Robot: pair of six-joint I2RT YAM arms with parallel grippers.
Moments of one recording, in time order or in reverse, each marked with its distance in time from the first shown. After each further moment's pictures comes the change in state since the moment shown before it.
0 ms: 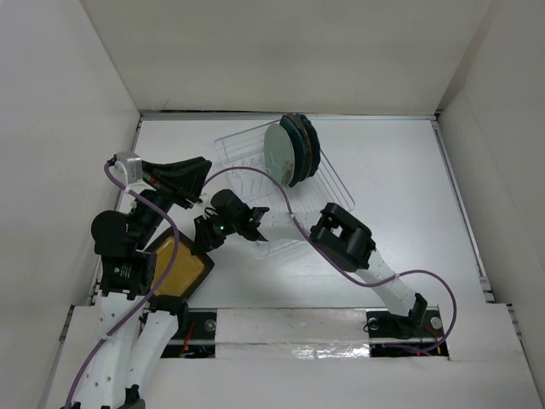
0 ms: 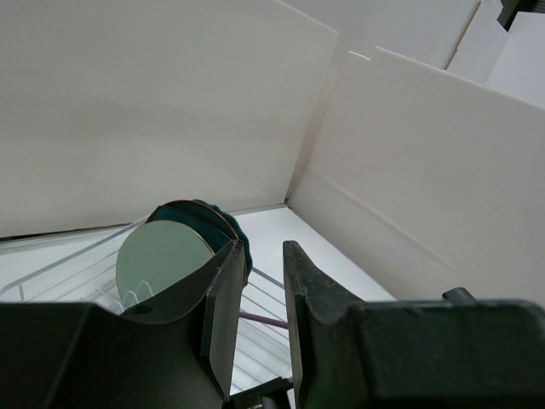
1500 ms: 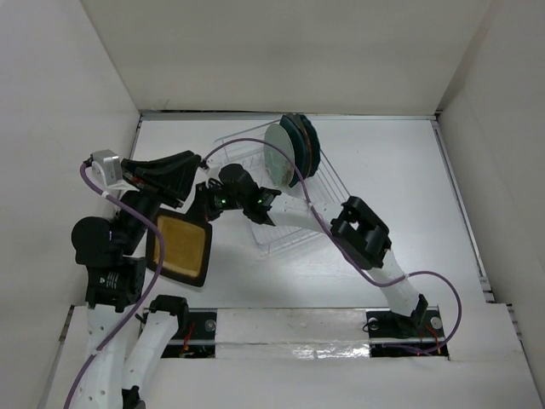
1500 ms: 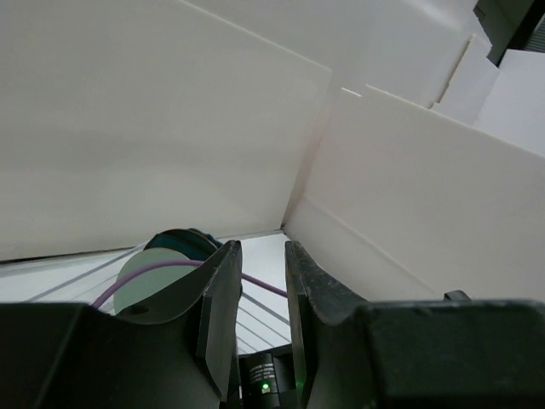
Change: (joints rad) left arm 0.000 -0.012 0.160 -0.121 -0.041 -0.027; right arm -0.054 -0.154 0.005 0.119 0.079 0.117
